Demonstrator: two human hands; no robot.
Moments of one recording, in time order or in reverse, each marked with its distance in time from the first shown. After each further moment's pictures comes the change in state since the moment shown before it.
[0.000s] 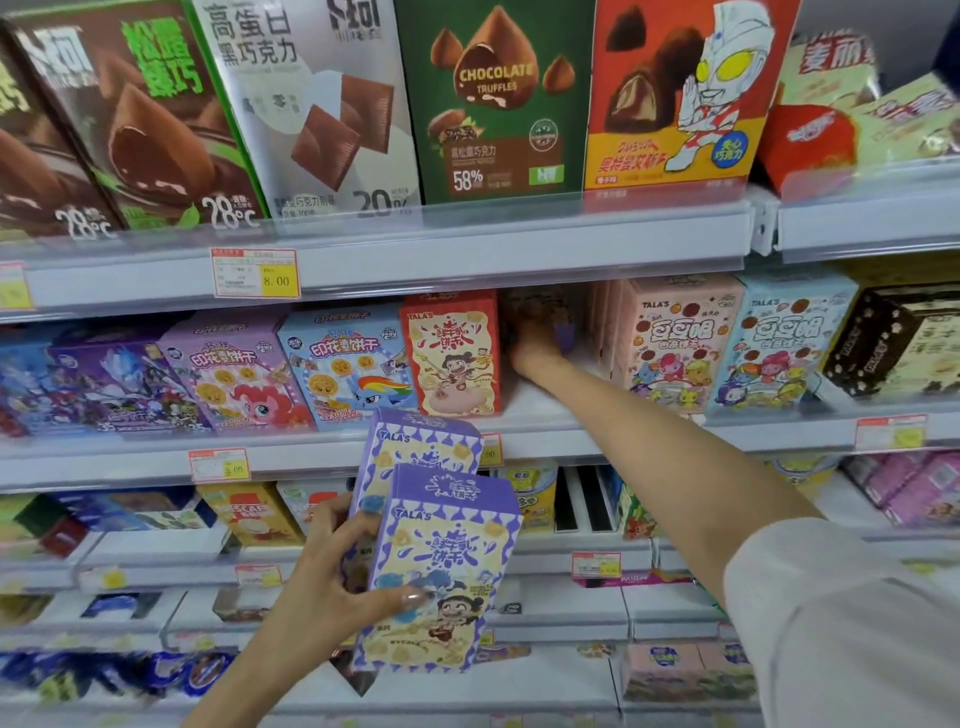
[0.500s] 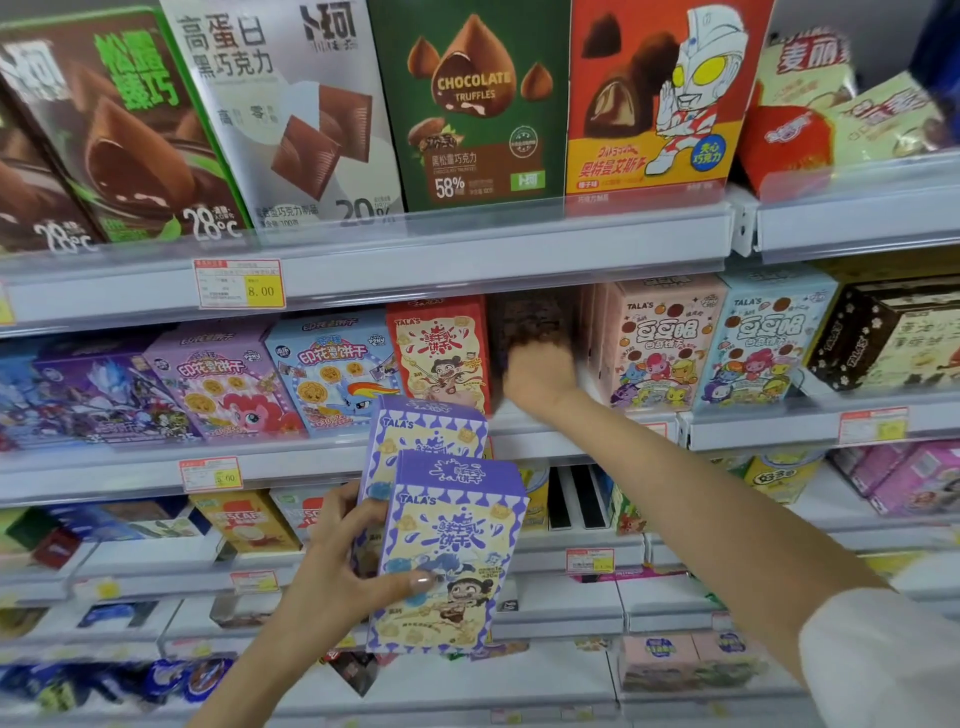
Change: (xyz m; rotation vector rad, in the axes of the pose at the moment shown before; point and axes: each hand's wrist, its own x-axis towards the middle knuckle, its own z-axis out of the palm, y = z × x) left_hand 0.013 0.014 0.008 -0.052 -0.002 0.053; right_hand -0.056 0.007 -0.022 -0.497 0.091 -0.181
